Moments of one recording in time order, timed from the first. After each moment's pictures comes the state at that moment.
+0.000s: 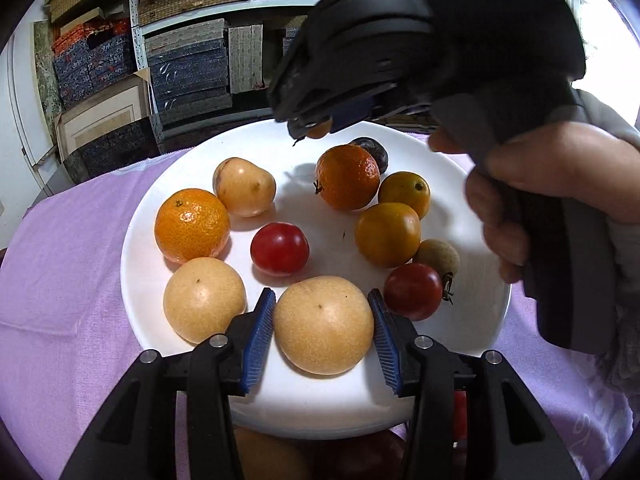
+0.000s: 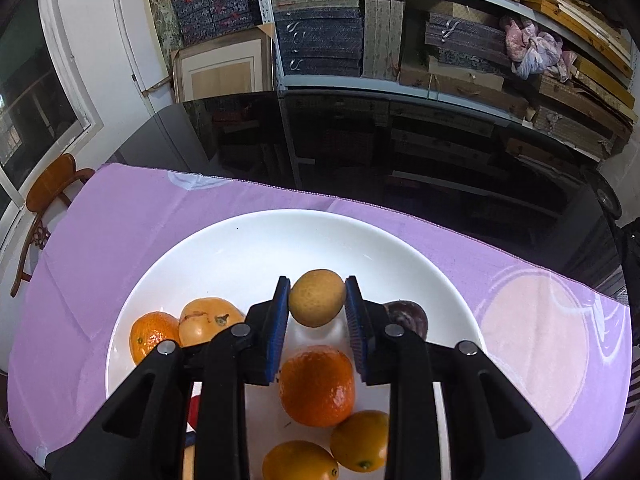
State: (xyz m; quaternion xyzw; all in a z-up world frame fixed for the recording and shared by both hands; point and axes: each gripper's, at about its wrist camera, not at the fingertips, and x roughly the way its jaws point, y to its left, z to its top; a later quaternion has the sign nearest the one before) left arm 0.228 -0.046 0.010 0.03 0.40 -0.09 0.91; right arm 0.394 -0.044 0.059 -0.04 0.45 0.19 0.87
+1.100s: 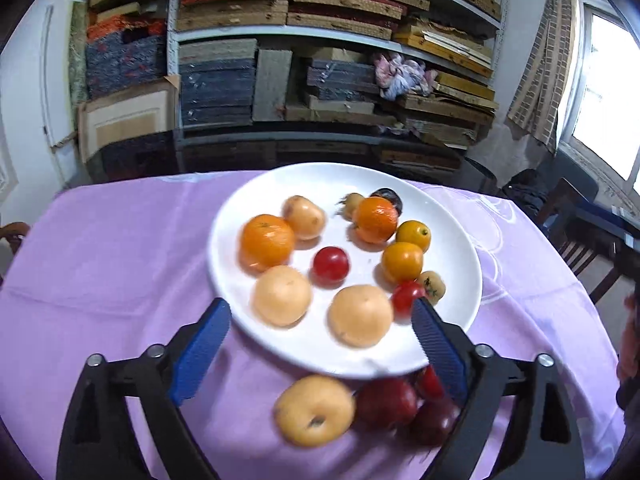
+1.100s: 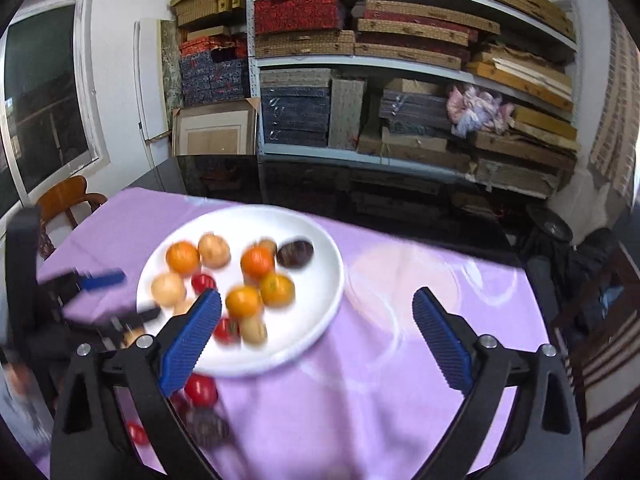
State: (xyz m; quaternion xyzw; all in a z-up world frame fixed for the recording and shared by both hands) left arm 0.172 0.006 0.067 -0.02 0.36 -0.07 0.93; right arm 0.179 -0.202 0.111 -0.01 0.31 0.15 0.94
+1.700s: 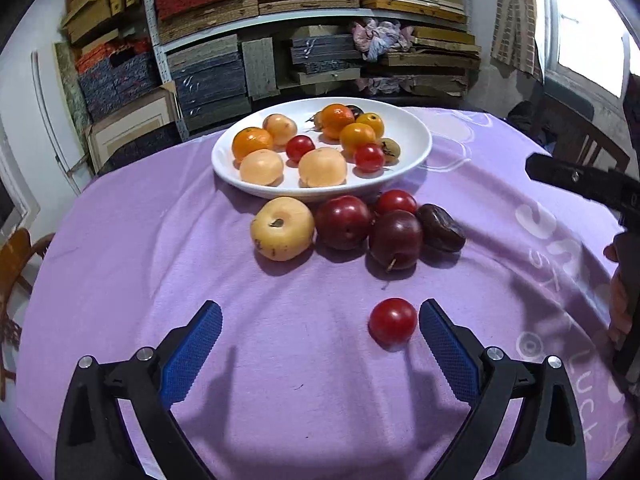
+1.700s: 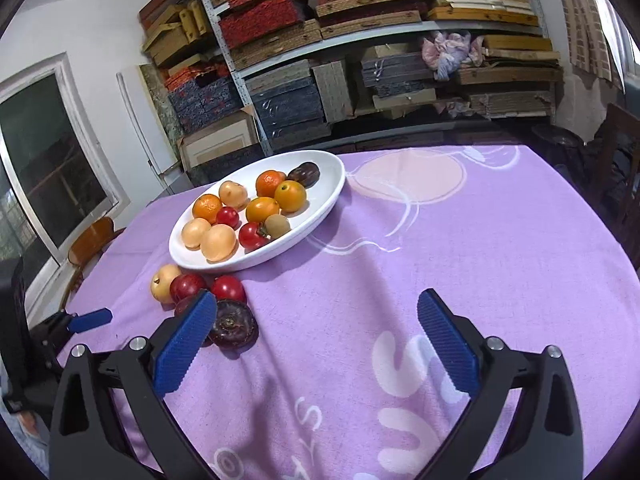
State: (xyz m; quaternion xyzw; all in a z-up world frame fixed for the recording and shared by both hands) left arm 0.063 -0.031 0.033 0.10 0.39 -0.06 0.92; right arm 0.109 -0.234 0.042 0.12 0.33 0.17 0.92
